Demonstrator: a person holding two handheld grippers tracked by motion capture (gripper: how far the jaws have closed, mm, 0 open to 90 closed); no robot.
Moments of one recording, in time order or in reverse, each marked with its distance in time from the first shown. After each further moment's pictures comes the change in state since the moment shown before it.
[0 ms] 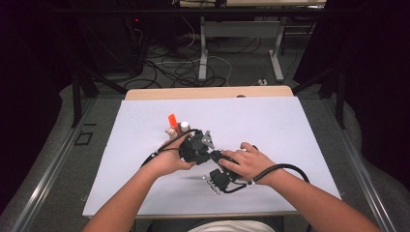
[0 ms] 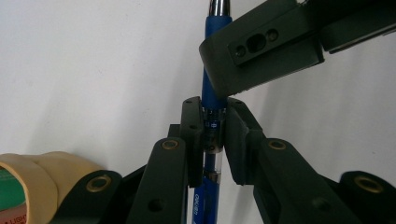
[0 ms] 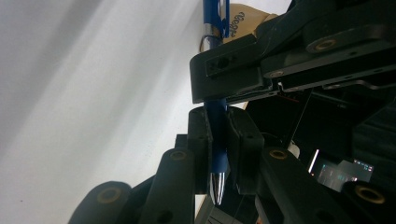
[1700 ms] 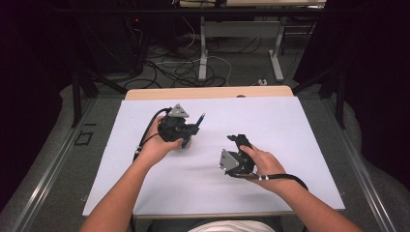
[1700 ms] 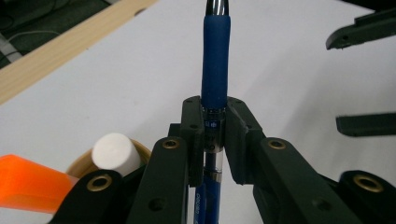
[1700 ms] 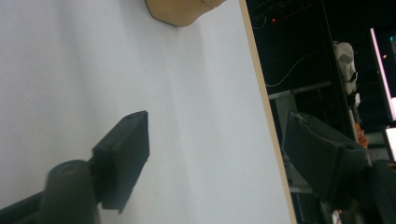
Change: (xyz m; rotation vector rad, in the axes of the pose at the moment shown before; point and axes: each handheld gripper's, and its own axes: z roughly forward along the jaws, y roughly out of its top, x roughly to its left) left arm 0.052 -0.034 -0.044 -0.389 0.136 -0.387; right arm 0.003 -0.044 -0.008 0.042 0.001 0.724
